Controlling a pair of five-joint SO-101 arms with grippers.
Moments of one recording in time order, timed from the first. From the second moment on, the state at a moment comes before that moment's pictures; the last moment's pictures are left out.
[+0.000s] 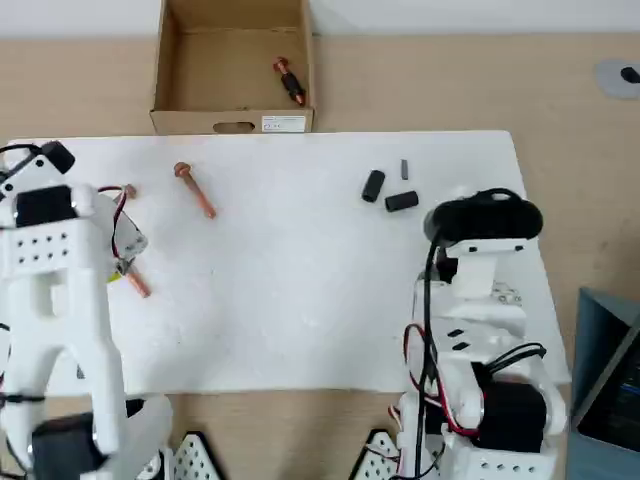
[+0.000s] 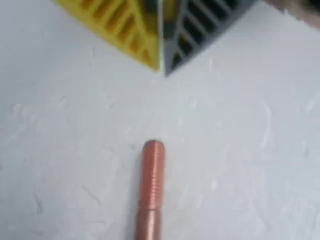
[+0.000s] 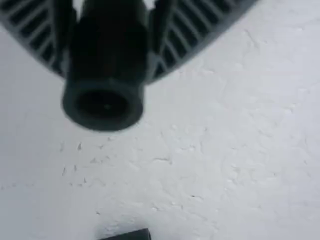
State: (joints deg) left arm -15.0 -21.3 22.0 88.8 23.0; right arm 1.0 -81.5 50.5 83.3 -8.0
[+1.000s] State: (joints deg) left arm -20.2 -8.1 24.9 76.5 24.7; right arm 1.0 -81.5 52.1 83.3 -8.7
